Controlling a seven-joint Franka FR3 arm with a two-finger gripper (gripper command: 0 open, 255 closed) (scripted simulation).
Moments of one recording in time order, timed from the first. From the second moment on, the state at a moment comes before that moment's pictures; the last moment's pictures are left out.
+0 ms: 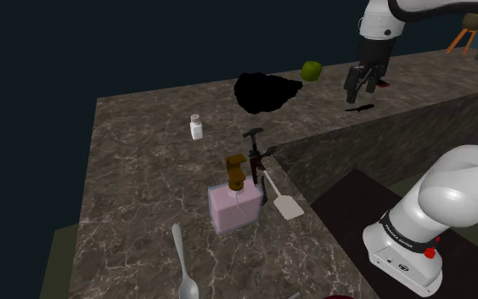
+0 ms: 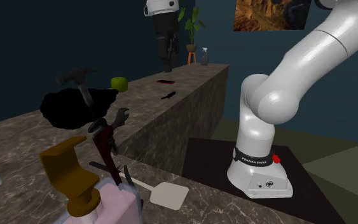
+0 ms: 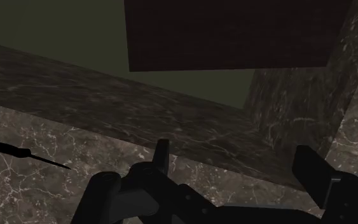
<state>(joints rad) 0.01 -0.74 -0.05 -2.39 -0.12 1.54 0.05</state>
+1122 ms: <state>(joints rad) 0.12 -0.68 0.23 -2.64 0.12 1.94 0.45</state>
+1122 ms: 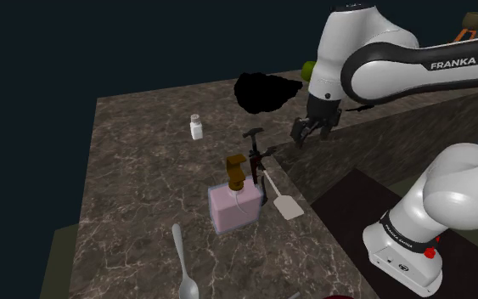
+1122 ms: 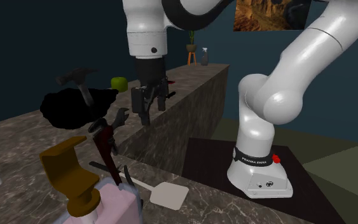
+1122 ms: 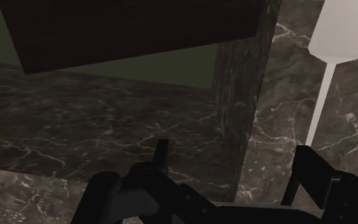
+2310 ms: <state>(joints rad) 0.12 -0.31 0.50 -2.64 0.14 2.40 0.78</state>
